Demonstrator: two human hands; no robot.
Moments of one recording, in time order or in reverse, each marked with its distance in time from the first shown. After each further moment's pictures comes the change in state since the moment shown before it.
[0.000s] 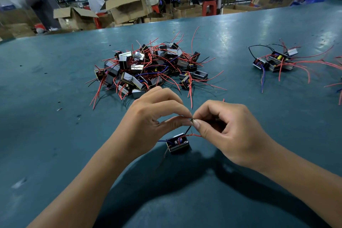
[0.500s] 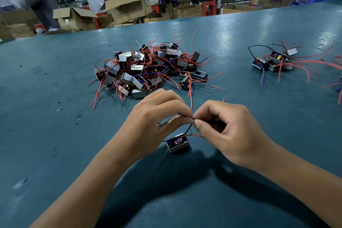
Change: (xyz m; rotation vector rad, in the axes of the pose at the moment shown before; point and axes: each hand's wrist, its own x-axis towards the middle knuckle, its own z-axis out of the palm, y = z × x) left_hand -0.001 -0.001 0.003 0.033 -0.044 0.012; right_hand -0.001 0.000 0.002 -0.003 0.019 -0.004
